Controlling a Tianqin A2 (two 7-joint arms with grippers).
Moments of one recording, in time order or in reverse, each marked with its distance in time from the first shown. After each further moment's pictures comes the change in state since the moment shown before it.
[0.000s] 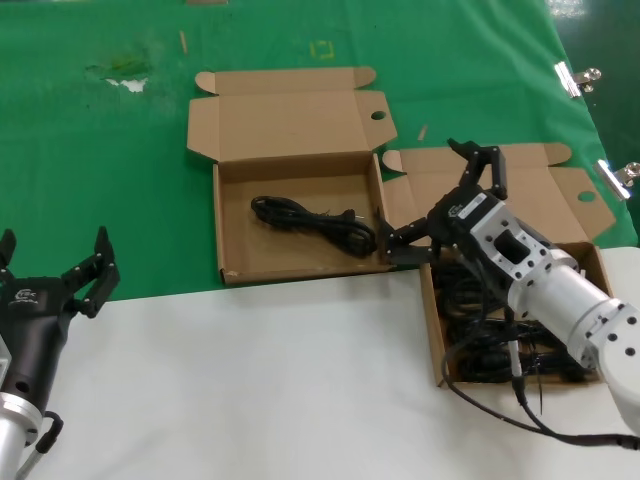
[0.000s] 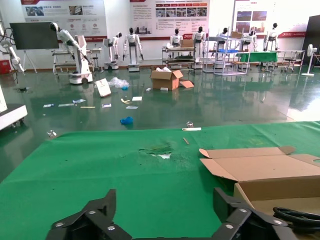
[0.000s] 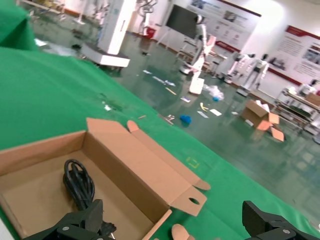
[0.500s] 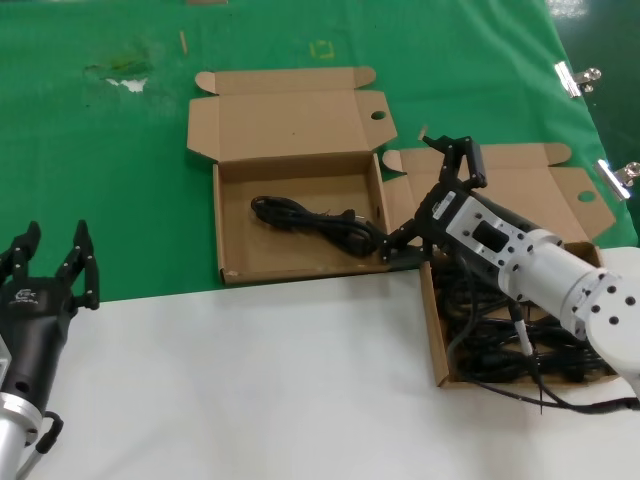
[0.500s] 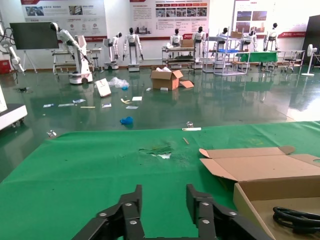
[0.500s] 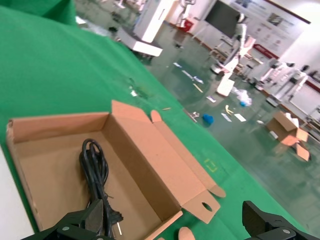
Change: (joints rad) left arm 0.000 0.000 0.000 0.000 0.000 0.000 0.000; right arm 0.118 0.023 -0.073 -0.084 -0.106 -0.088 -0.018
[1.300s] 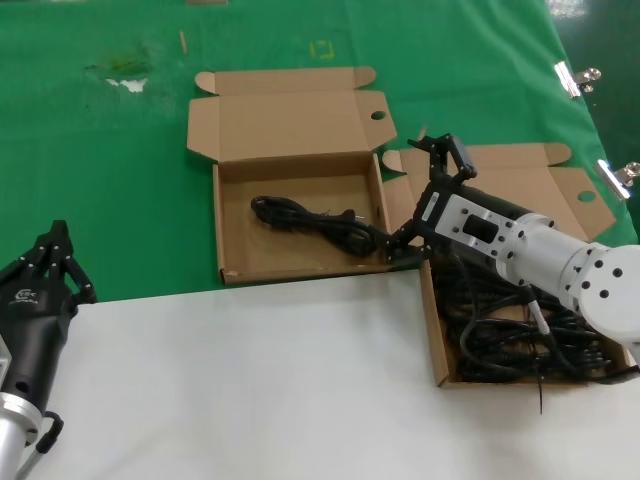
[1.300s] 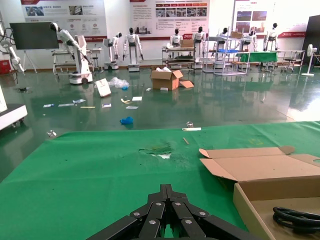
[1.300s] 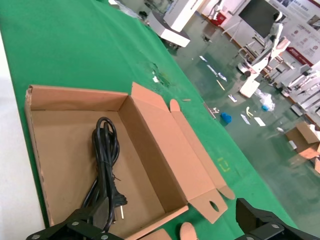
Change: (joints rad) left arm 0.000 0.000 0.000 0.000 0.000 0.000 0.000; right arm 0.102 0.010 -0.065 -0.086 -0.085 -0.070 -0.024
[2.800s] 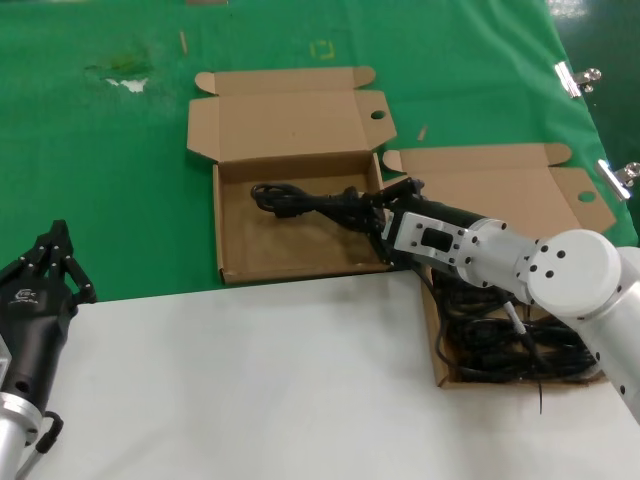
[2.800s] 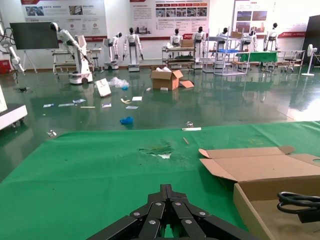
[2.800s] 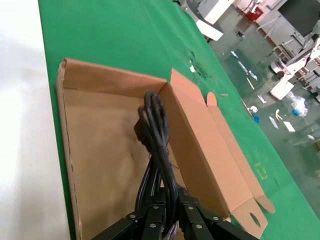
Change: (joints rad) left arm 0.000 0.000 0.000 0.000 0.000 0.000 0.000; right arm 0.124 -0.102 -0.070 -0.250 0.028 -0.010 -0.183
